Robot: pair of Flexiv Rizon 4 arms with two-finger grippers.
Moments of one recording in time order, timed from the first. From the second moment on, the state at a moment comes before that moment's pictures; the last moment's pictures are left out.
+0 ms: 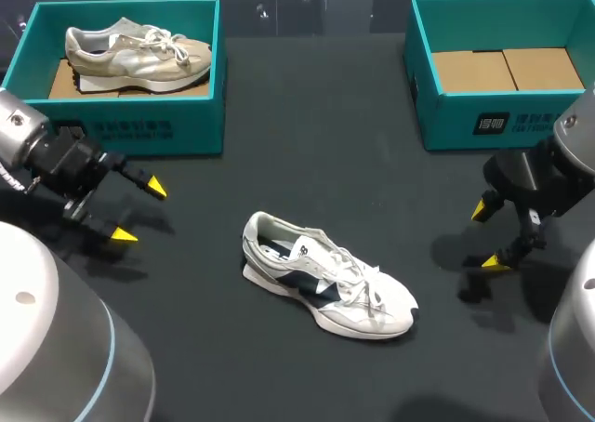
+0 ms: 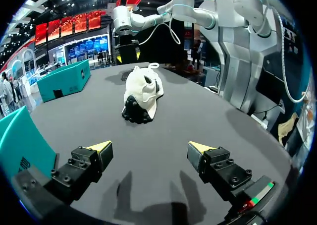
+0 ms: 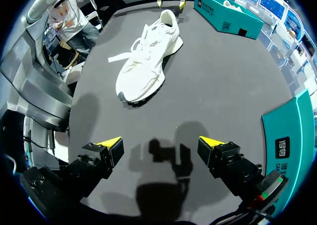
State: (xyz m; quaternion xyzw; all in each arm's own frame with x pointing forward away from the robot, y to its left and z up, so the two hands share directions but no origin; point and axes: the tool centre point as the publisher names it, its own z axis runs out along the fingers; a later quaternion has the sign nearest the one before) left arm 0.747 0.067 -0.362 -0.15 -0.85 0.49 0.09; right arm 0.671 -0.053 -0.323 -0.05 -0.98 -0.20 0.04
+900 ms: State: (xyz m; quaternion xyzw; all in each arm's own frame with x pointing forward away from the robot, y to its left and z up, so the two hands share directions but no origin) left arm 0.726 0.067 -0.394 -0.02 -0.82 0.57 0.02; right arm 0.671 -0.053 -0.323 -0.05 -0.98 -0.20 0.04
